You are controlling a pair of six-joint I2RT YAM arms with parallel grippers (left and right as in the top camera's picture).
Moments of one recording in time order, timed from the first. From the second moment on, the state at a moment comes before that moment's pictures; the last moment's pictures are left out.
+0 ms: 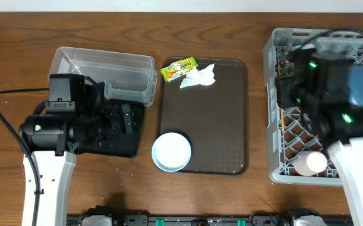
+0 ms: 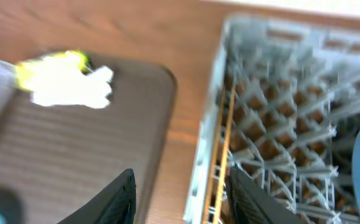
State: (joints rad) left arm 0.01 1.16 1.24 -1.26 0.38 -0.25; right arm 0.13 1.19 1.21 -0.75 -0.05 -0.01
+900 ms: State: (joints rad) left arm 0.01 1.16 1.24 -1.26 0.38 -0.25; right arm 0.27 1.00 1.22 -1.04 -0.39 0.05
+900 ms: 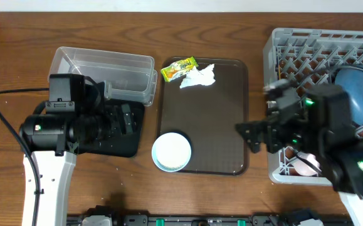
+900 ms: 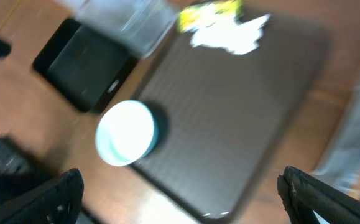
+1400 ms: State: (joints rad) left arm 0.01 1.16 1.24 -1.26 0.38 -0.25; right arm 0.06 0.50 0.99 -0.86 0.06 -0.01
